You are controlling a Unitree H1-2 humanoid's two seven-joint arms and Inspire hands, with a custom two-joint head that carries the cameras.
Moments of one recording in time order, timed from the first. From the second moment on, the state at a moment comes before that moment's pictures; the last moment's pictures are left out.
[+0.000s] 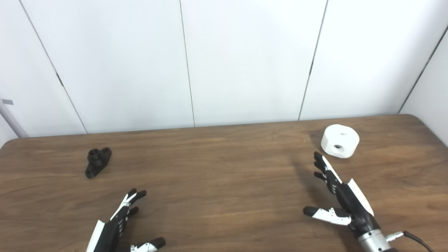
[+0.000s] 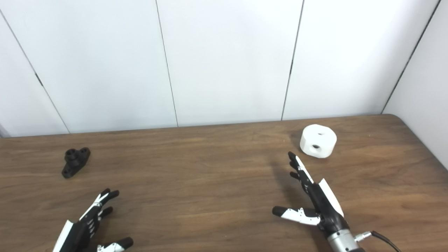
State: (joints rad) left arm 0.16 0.20 0.03 -0.19 0.08 -0.09 -0.13; right arm 0.05 -0.29 -0.02 0.00 -0.15 -0.28 0.07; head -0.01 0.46
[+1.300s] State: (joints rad) left arm 0.18 0.10 0.09 -0.19 0.32 -0.21 0.11; right arm 0.05 -0.30 -0.03 0.00 -0.12 -0.29 0.08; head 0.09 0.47
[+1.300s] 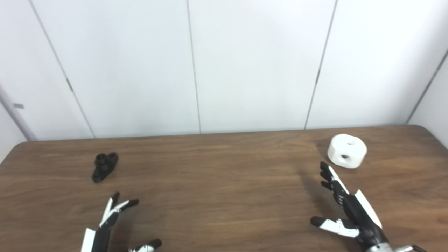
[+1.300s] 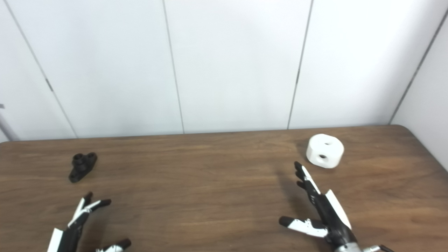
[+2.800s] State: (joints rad) left arm -0.28 0.17 0.19 0.06 0.59 0.39 0.33; right arm 0.05 -0.35 -0.07 0.06 -0.06 -0.36 0.14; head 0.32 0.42
